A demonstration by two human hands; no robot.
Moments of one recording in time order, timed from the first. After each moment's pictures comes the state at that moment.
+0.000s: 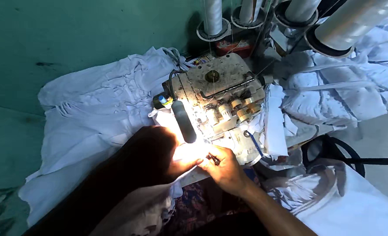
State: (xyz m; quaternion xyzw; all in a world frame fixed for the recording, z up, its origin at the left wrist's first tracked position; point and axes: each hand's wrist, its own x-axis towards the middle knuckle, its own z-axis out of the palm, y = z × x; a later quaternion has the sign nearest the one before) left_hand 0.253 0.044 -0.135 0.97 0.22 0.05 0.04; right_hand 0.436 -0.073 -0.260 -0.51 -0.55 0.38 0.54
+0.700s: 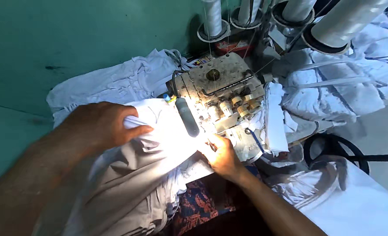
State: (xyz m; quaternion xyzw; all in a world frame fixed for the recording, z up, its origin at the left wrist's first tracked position) left_hand 0.173 0.118 -0.109 0.92 0.38 -0.05 -0.04; right_hand 0.426 -0.051 -0.264 -0.56 -0.53 0.33 0.55
